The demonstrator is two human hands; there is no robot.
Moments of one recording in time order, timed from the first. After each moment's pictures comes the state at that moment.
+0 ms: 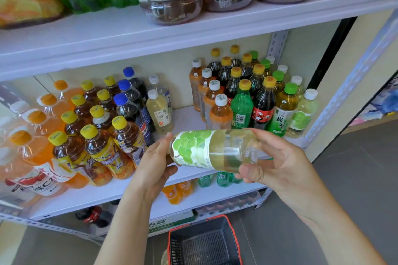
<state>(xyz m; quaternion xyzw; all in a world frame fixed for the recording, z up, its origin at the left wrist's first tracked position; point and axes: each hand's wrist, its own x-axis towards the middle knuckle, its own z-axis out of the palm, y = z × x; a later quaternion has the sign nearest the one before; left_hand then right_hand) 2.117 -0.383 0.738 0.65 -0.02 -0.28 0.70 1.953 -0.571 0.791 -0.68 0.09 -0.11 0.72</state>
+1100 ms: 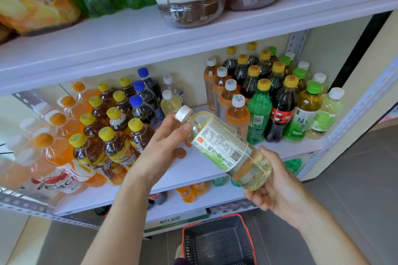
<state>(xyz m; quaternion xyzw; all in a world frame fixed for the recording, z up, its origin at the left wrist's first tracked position) 2.143 -0.369 0.775 0.68 -0.23 -0.27 0.65 1.988 -0.562 0.743 -0.49 0.28 0.09 0.82</state>
